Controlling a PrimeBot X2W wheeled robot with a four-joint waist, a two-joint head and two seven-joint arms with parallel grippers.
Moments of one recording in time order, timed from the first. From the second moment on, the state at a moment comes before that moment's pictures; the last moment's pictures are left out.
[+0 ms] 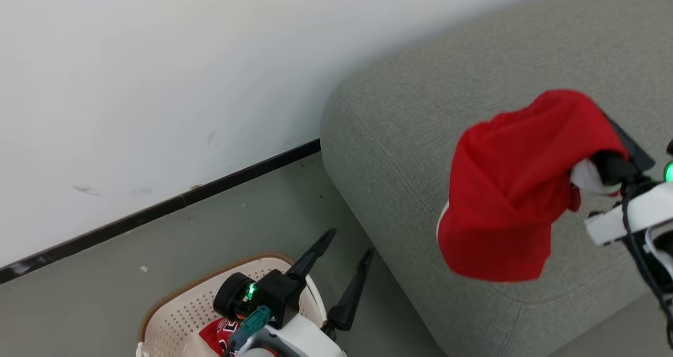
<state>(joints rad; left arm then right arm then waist) -0.28 0.06 -0.70 0.16 -0.47 0.10 -0.24 -0.32 -0.40 0.15 0.01 0.34 0.12 -0.19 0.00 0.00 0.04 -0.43</state>
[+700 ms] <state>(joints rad) -0.36 0.10 -0.72 0.08 -0.38 0.13 -0.20 -0.72 -0.51 0.08 0.34 0.38 0.12 -0.17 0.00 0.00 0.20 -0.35</state>
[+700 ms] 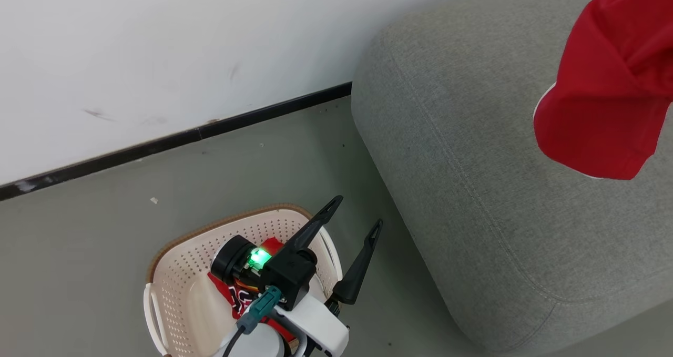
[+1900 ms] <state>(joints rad) -0.57 0.11 -0.79 0.03 -0.30 0.07 -0.11 -0.72 -0.33 -0.09 0.76 0.39 0.12 -0.25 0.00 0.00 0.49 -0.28</state>
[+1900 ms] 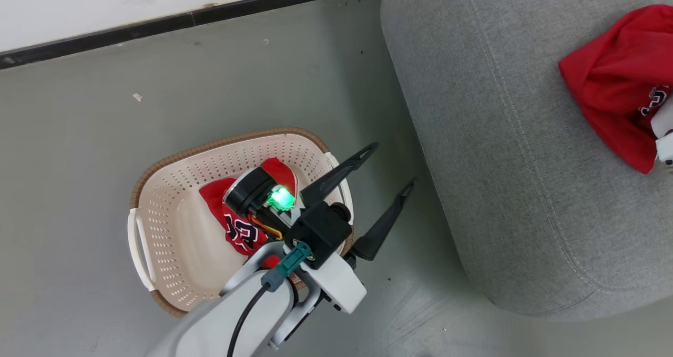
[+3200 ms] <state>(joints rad) -0.43 0.17 -0.56 0.16 -0.40 0.14 -0.24 -0.35 -0.17 -0.03 0.24 0.24 0.12 -0.25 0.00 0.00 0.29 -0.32</state>
